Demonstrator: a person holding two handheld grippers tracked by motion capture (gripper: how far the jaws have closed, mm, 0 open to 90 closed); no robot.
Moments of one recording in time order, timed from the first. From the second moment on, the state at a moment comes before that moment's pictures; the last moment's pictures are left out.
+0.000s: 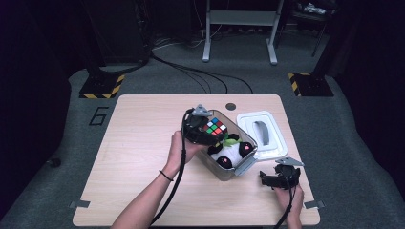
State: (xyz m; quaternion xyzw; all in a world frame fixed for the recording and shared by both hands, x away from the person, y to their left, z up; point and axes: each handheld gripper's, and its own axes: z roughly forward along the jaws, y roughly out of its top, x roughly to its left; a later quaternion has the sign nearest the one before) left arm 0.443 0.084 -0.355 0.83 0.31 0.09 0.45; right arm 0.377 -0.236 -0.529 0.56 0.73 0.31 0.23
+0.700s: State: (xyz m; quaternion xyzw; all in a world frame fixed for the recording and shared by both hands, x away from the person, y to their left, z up) left arm 0.429 0.030 -0.397 0.86 0.30 0.06 0.40; right arm 0.377 -0.236 -0.529 0.56 0.73 0.31 0.23
